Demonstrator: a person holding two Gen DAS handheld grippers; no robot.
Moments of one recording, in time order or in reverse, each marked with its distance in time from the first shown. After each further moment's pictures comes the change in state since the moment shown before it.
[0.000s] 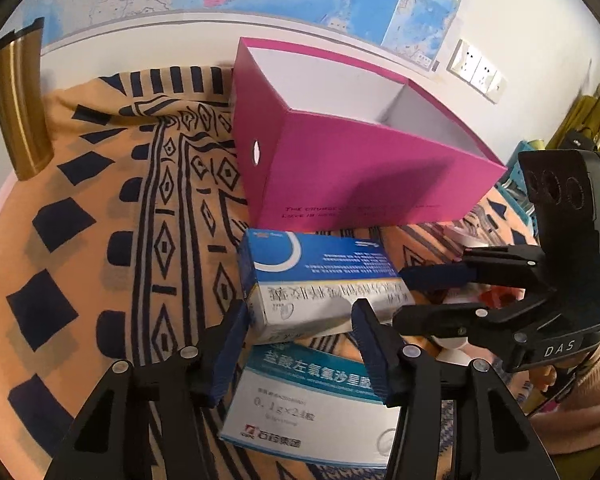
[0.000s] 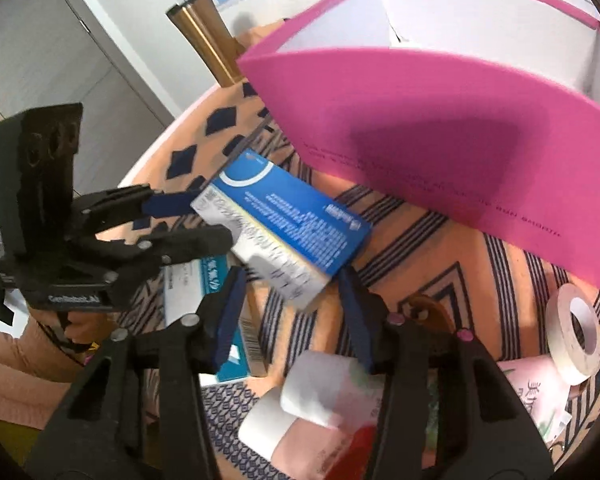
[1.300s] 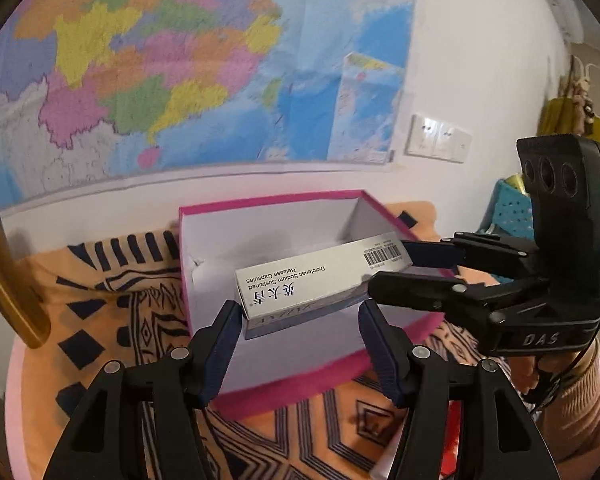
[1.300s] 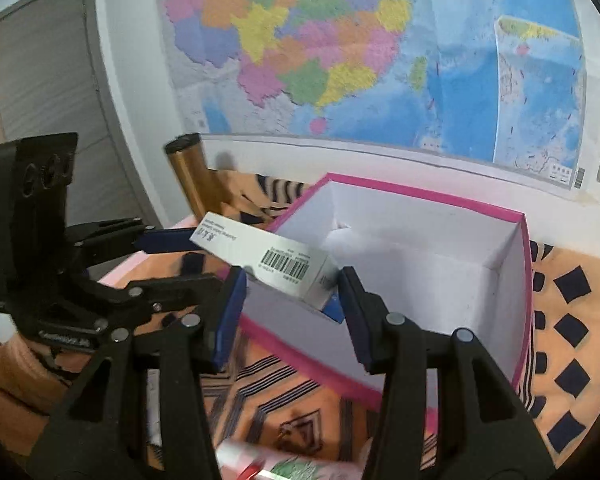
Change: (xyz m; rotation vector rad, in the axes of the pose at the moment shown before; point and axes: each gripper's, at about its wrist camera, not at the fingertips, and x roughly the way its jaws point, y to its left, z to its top) left arm -0.030 -0.061 0.119 0.175 -0.240 0.017; right arm -0.123 -0.007 0.086 -0.141 -0.366 -0.172
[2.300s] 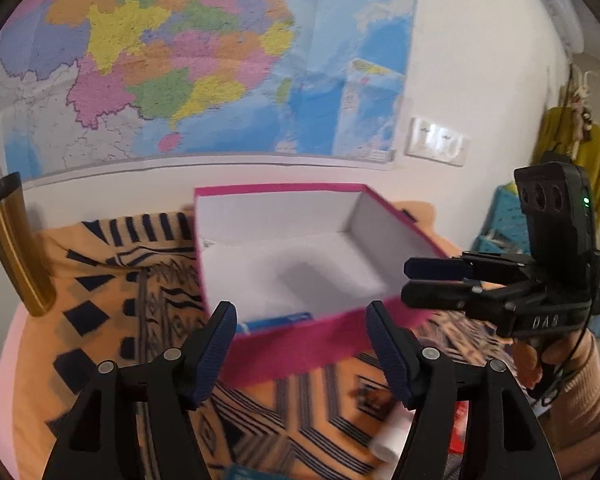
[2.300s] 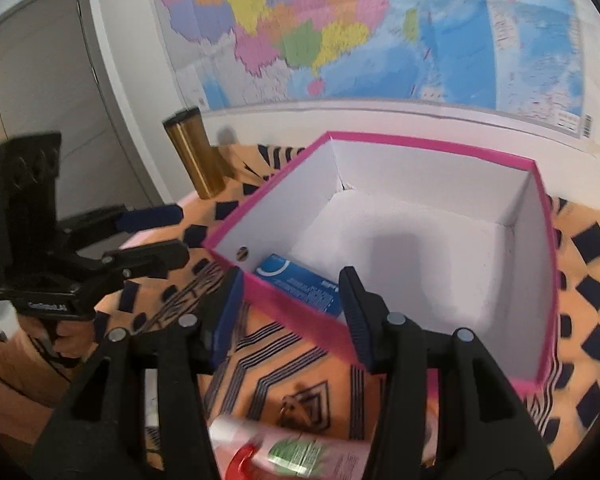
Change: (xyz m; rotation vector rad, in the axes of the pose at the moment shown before) left arm -0.032 -0.006 -0.046 -0.025 -0.059 -0.014; right arm -0.003 -0.008 -0.042 0.057 0.039 0.059
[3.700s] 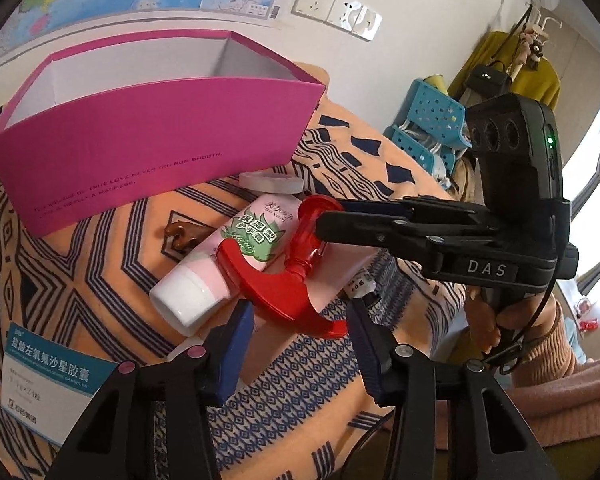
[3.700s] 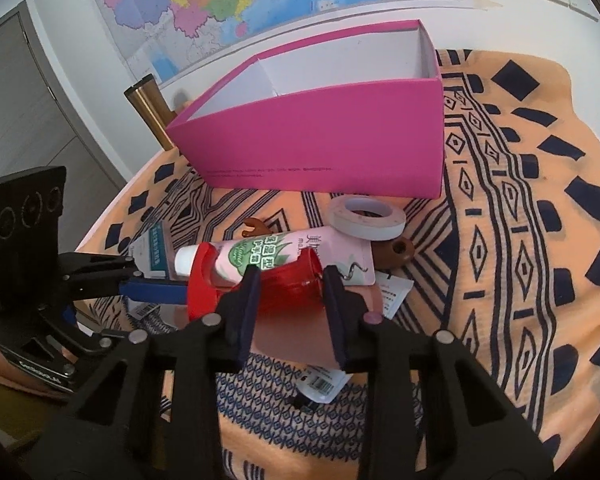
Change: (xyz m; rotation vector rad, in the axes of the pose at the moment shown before) left arm 0.051 -0.107 -0.096 0.020 0.378 -0.298; right arm -0.054 -0.017 -0.133 0.229 0.096 -0.108
